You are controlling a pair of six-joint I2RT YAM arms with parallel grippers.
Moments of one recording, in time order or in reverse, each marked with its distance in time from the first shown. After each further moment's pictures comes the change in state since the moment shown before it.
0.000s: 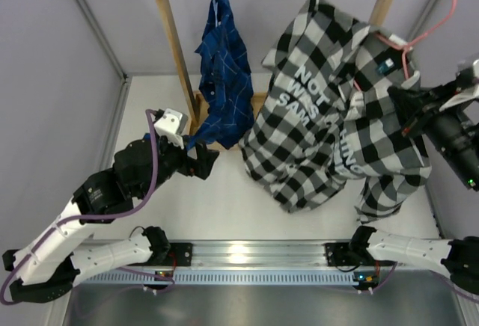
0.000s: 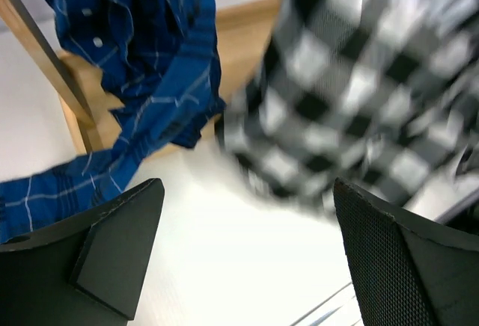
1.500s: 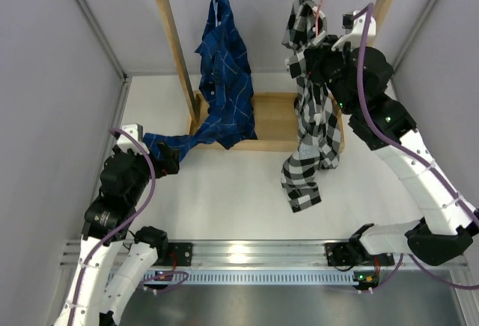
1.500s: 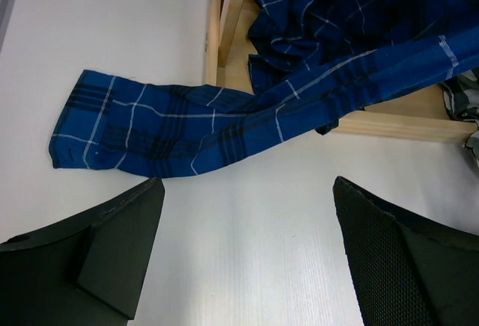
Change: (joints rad) left arm 0.715 -0.280 -0.396 0.063 0.289 -0.019; right arm -0.304 0.414 -0.174 0.552 -0.148 0.386
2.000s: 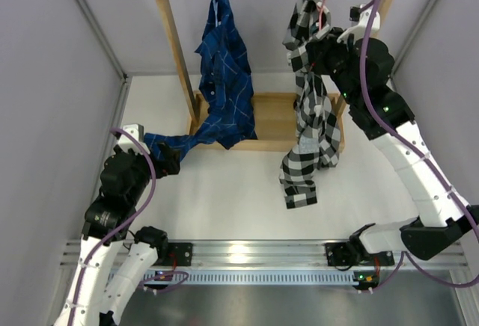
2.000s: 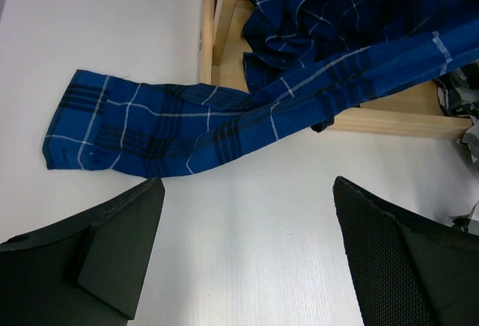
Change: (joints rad) left arm 0.000 0.000 -0.002 0.001 0.018 0.000; right arm -0.101 0.054 0.001 0.029 -0.111 0.097
